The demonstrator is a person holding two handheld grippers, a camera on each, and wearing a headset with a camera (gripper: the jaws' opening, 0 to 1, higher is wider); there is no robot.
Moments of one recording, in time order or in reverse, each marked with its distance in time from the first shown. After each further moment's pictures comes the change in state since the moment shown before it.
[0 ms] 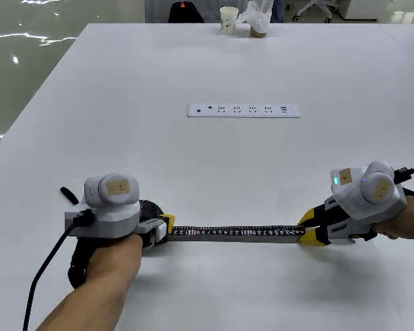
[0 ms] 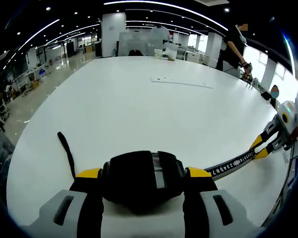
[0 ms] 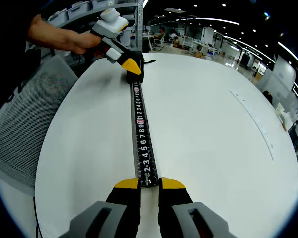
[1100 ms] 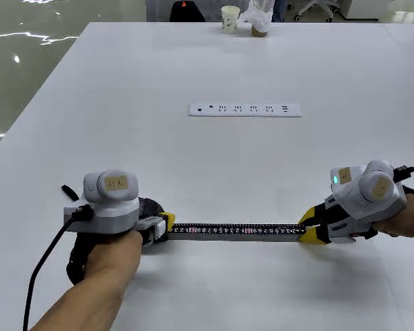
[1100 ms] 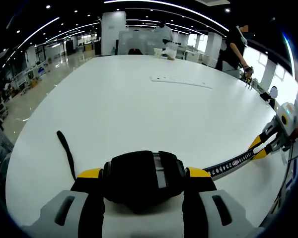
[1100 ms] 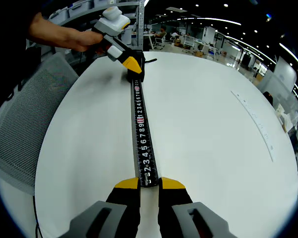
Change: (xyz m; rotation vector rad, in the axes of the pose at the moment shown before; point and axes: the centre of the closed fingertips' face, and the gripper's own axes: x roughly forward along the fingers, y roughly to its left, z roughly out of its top) left arm -0.002 -0.001 -0.001 -0.011 0.012 -0.016; right arm -0.001 0.002 0.000 -0.011 0.012 -0.001
